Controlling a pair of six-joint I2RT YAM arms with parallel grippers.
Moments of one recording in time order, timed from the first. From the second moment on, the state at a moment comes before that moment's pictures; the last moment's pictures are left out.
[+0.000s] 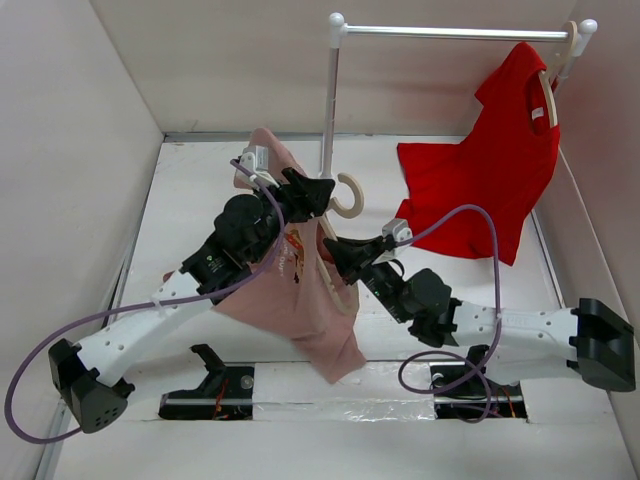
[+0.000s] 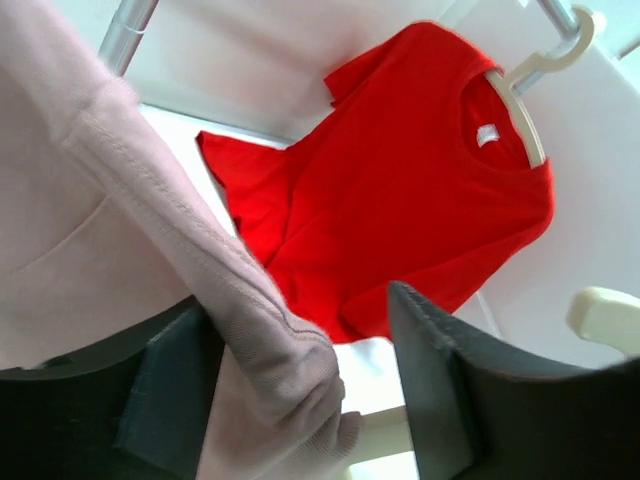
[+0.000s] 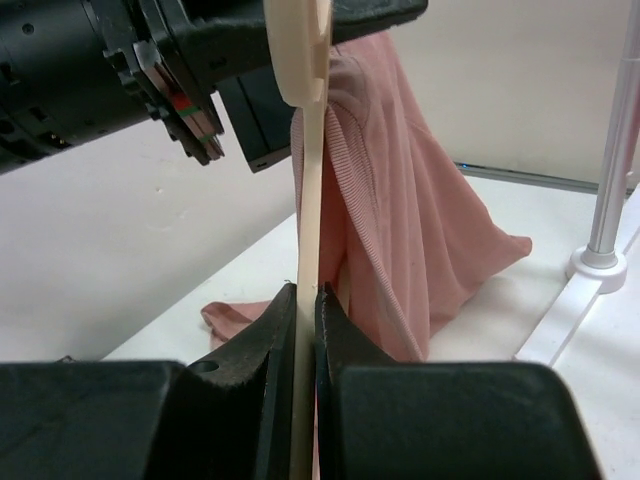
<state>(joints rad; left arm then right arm) -0.82 1.04 1.02 0.03 -0.29 -0.69 1.20 1.13 0.60 0.87 0.45 0.16</state>
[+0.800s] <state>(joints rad) -0.83 0.87 0.90 0.07 -0.28 -0.72 1.26 1.15 0.62 0.90 0.50 0.17</state>
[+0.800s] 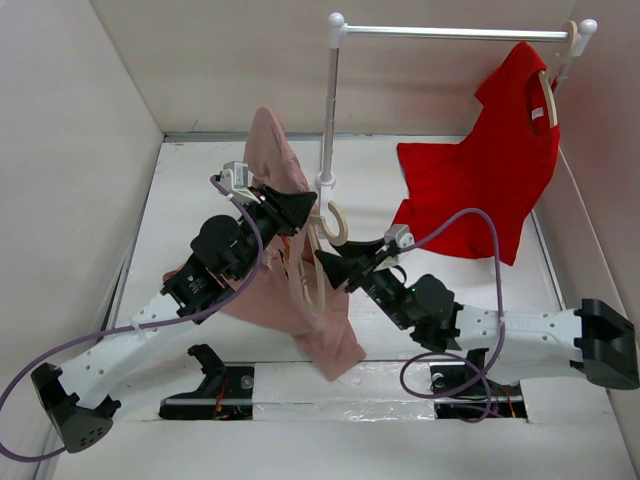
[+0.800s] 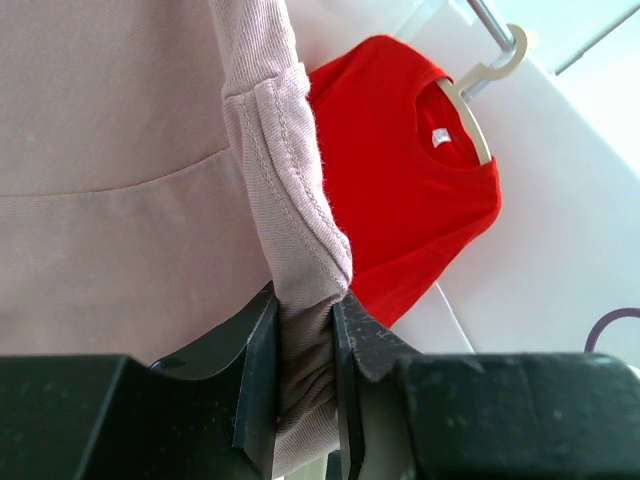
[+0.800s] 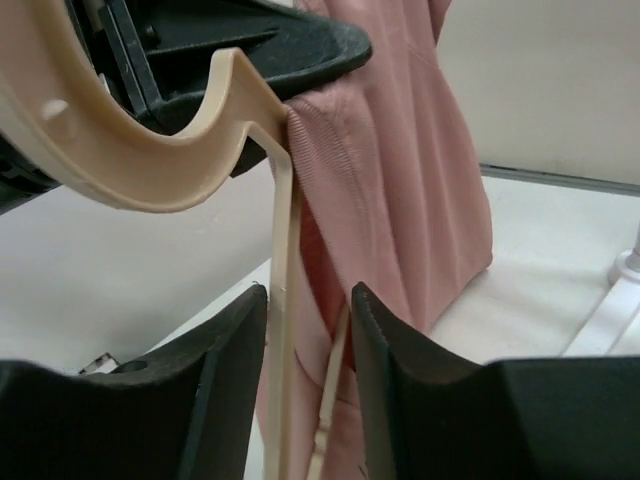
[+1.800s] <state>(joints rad) -0.83 0.86 0.94 -0.02 -0.19 -0.71 1.09 1.29 0.43 0.70 0.20 0.22</state>
